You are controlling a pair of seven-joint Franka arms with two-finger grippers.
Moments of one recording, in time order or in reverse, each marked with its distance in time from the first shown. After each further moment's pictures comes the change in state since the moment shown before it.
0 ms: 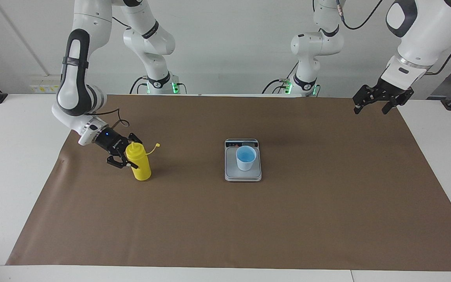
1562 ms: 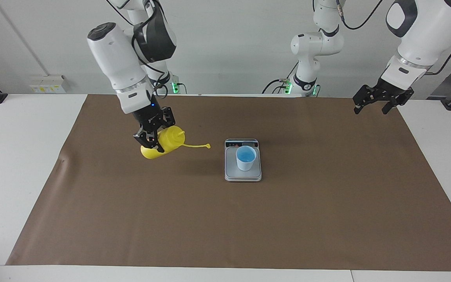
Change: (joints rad) left arm 0.000 0.000 0.000 0.000 0.000 0.000 0.000; right arm 0.388 -0.161 -0.002 0.397 -0.997 0.149 1.232
